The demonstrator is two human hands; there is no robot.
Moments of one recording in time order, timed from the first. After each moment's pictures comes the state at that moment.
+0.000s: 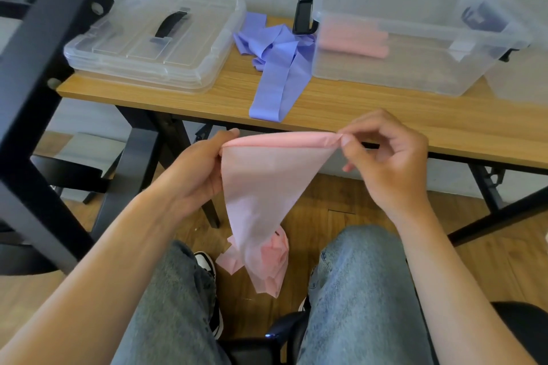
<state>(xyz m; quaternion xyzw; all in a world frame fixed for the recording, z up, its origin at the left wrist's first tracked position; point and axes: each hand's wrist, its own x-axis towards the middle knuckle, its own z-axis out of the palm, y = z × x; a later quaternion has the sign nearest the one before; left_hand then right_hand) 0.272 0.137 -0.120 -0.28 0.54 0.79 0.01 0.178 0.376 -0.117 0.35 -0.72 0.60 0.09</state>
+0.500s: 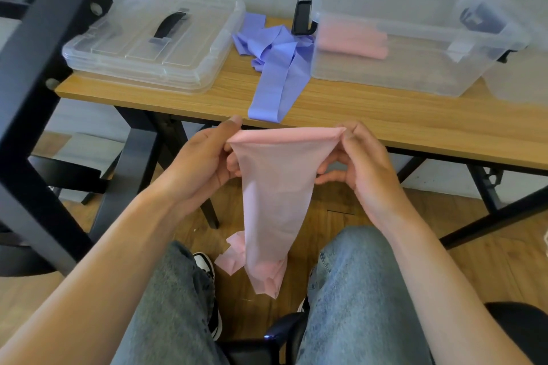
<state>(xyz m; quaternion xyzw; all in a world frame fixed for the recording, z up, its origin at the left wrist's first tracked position) 0.272 0.143 -0.110 -0.13 0.59 0.80 -0.02 0.180 0.365 -0.130 0.22 -0.65 0.71 -0.16</state>
